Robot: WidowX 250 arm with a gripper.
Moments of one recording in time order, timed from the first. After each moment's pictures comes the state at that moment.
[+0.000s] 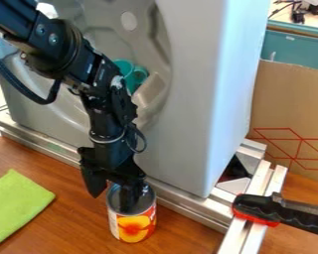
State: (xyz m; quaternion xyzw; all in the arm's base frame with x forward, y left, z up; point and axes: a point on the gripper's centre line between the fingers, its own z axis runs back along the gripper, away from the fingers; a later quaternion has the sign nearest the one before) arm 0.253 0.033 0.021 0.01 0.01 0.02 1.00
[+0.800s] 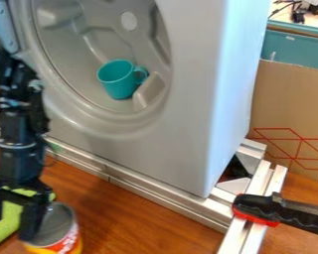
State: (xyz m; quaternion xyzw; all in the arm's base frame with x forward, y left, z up) arm 0.153 0.110 0.023 0.01 0.20 0.14 0.97
